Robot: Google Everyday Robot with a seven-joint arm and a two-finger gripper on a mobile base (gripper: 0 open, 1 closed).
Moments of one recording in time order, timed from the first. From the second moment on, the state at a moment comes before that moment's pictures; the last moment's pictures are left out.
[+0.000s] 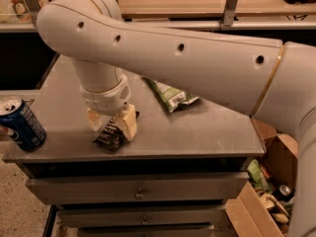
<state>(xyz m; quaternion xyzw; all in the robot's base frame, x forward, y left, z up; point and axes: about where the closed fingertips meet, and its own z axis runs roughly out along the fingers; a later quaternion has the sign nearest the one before) 0.473 0.086 0.815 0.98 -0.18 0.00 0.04</state>
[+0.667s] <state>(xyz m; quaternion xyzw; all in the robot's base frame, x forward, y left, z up) 0.473 0.086 0.821 0.98 -0.18 0.00 0.04</state>
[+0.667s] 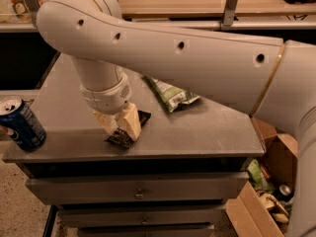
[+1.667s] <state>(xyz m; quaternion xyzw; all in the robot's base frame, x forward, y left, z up) 0.480 0.084 0.911 0.98 -0.15 -0.05 -0.14</state>
